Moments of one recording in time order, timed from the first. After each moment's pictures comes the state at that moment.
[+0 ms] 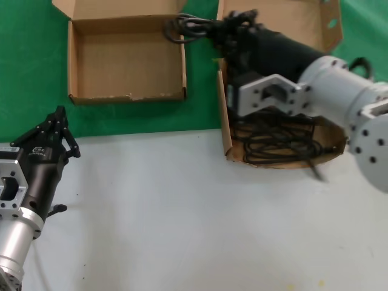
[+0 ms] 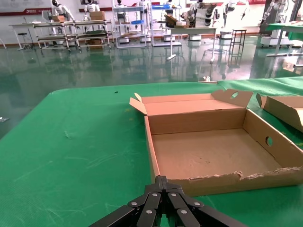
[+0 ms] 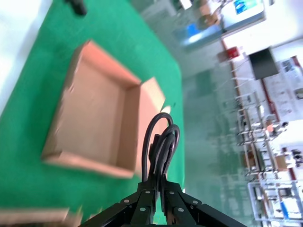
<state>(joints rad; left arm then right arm) -0.02 -0.30 1.61 -1.60 -1.78 0.02 -0.02 0.67 0.28 -1.87 1.73 0.65 -0.71 -0.14</state>
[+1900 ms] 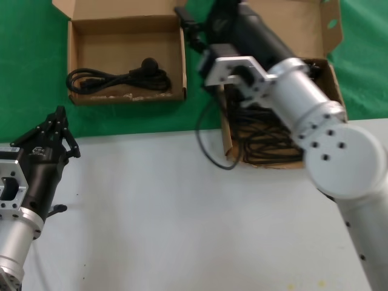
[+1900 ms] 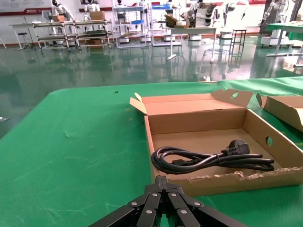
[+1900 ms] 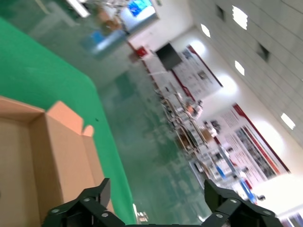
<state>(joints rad) -0.02 -0.30 1.61 -1.60 -1.78 0.02 -0.02 0.63 0.09 -1.89 1.47 1.04 -0.17 -0.44</state>
